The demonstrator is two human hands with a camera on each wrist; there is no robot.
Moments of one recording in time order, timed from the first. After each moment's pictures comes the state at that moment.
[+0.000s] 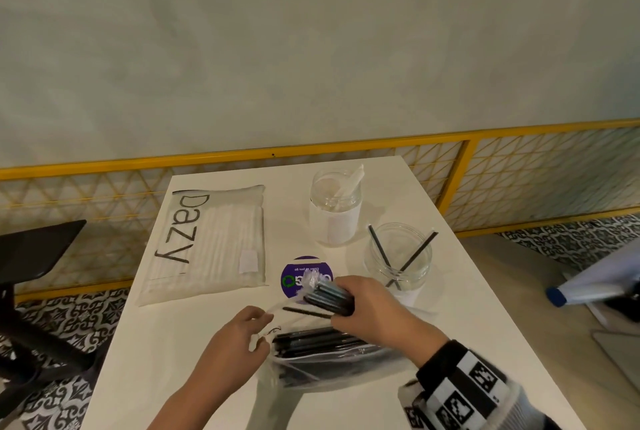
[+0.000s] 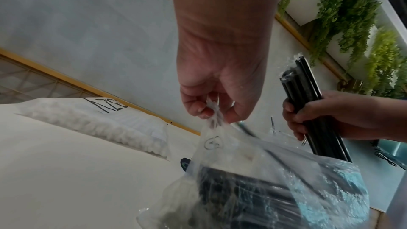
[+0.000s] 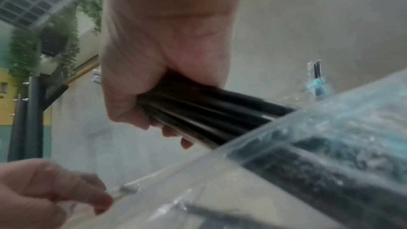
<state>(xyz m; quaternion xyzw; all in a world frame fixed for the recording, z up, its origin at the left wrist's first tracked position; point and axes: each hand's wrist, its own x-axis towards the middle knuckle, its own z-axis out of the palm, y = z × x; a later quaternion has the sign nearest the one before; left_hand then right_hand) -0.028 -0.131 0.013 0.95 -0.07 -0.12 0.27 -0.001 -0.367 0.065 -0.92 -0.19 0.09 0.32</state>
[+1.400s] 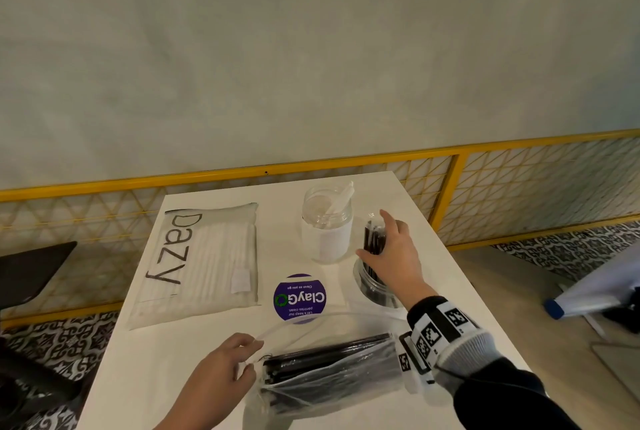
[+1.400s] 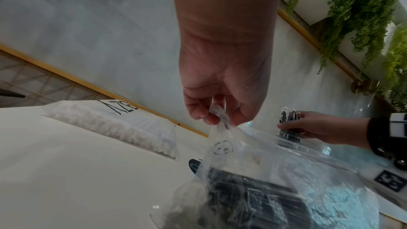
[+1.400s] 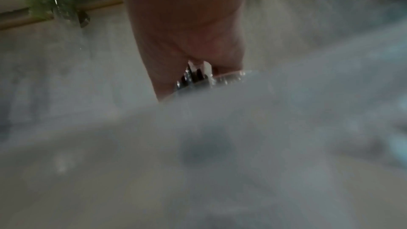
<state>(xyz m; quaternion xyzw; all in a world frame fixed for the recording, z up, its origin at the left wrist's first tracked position) -0.027 -0.121 0.004 0.94 -0.08 -0.16 0.30 0.082 -0.421 0.063 -0.94 0.09 -0.09 0.32</state>
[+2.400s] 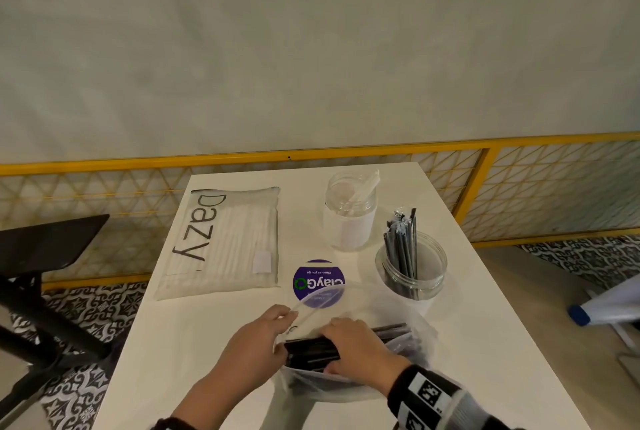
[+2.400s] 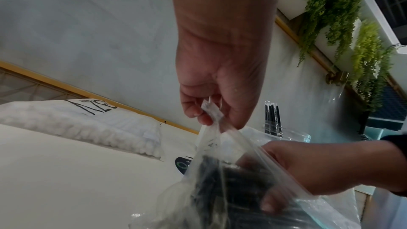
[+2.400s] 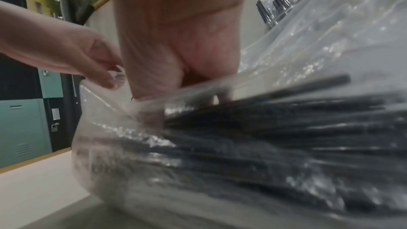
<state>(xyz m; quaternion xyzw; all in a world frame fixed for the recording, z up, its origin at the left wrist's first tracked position) -0.023 -0.145 0.020 0.96 -0.10 -0.17 0.22 0.000 -0.341 -0.017 -0.94 -0.25 0.21 0.09</state>
